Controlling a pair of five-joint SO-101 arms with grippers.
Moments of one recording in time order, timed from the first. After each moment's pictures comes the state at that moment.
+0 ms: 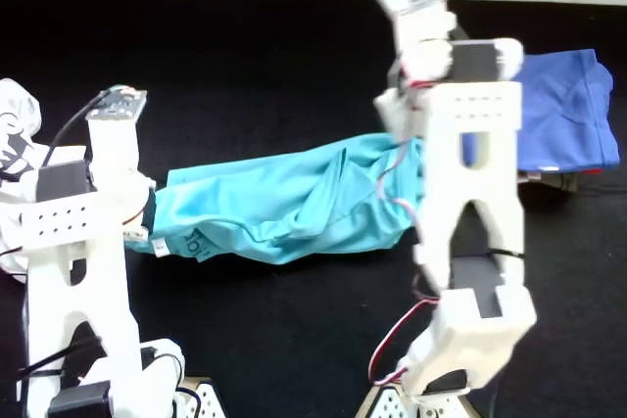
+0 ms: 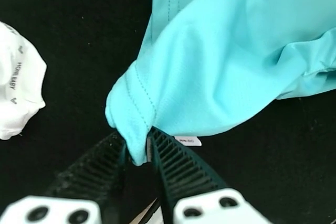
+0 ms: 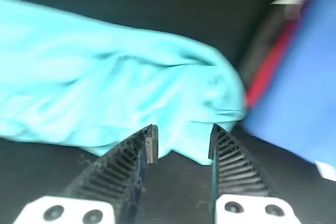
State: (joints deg) left arm -19.5 -30.4 35.5 77.3 -16.5; right arm -15.1 11.8 -32.6 100.2 17.1
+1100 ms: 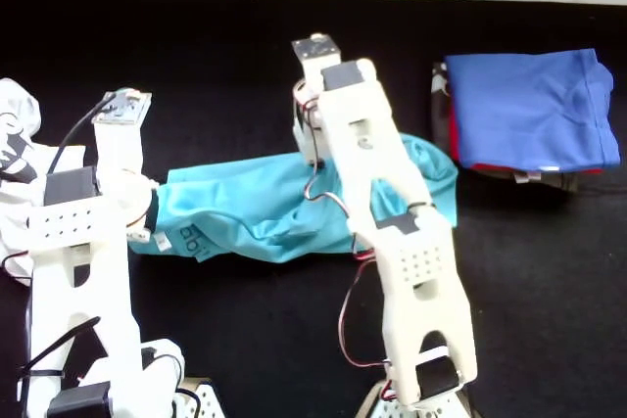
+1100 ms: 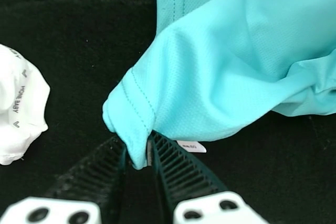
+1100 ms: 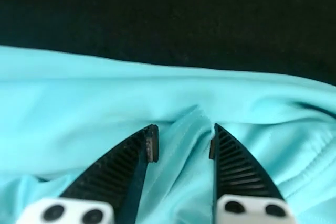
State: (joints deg) left arm -19.5 -30.4 39.2 71.0 -17.4; right arm -24.8 46.2 -45.2 90.5 -0.6
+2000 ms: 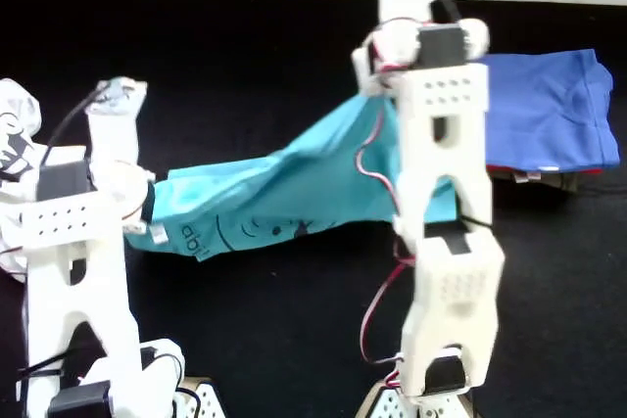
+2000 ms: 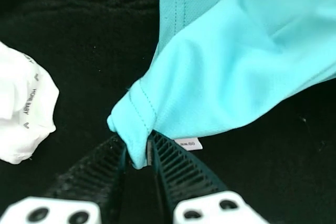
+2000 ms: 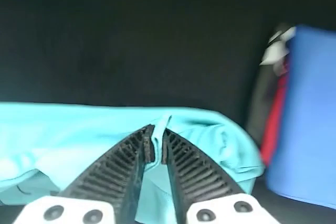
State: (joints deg) left arm -19.5 -30.4 32.0 75.9 -16.1; right arm -13.6 27.9 -66.6 100.5 5.4
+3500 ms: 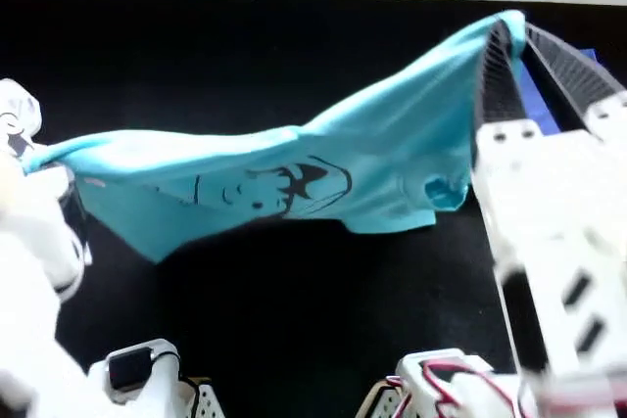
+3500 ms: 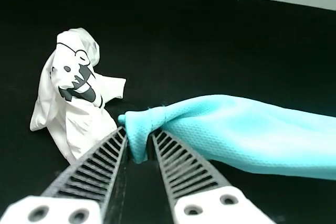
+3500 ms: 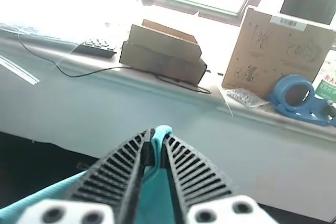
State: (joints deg) left arm -23.6 -46.6 -17.7 100.4 -4.9; right arm -12.7 -23.6 -69.5 94.5 13.2
